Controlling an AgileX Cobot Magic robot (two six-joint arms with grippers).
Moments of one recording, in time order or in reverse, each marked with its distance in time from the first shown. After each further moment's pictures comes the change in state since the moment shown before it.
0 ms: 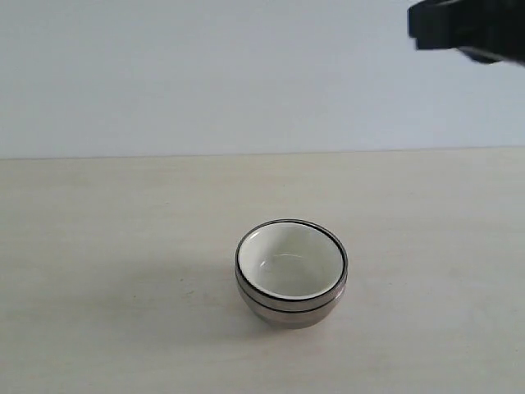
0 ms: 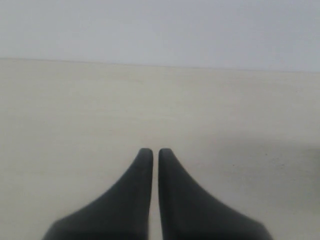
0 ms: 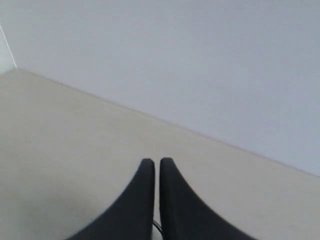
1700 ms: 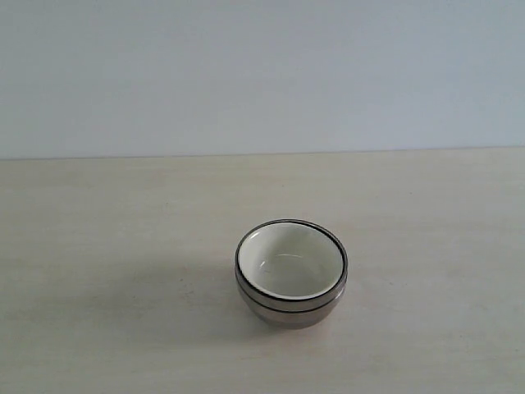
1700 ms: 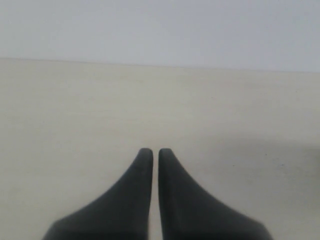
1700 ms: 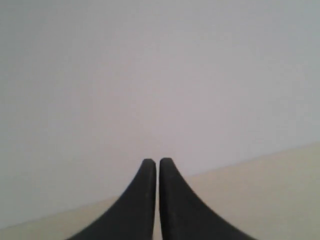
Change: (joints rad) left arm 0.000 0.000 0.000 0.000 0.000 0.000; right arm -0.446 -0.983 0.809 0.037 -0.234 0.301
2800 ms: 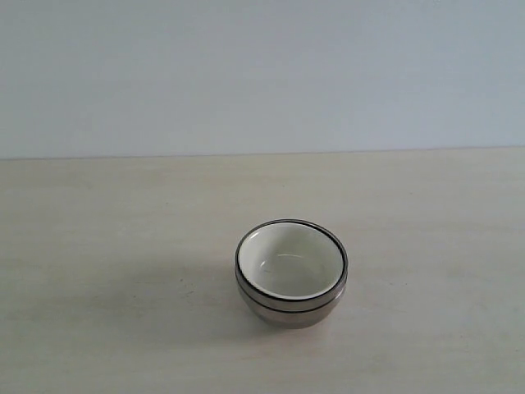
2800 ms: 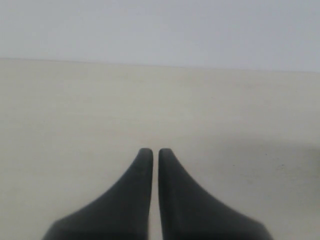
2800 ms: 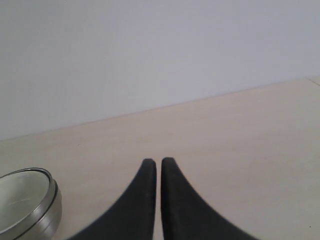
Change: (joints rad) left arm 0.000 0.000 0.000 0.000 0.000 0.000; right arm 0.000 0.000 0.138 -0.166 0.084 0.047
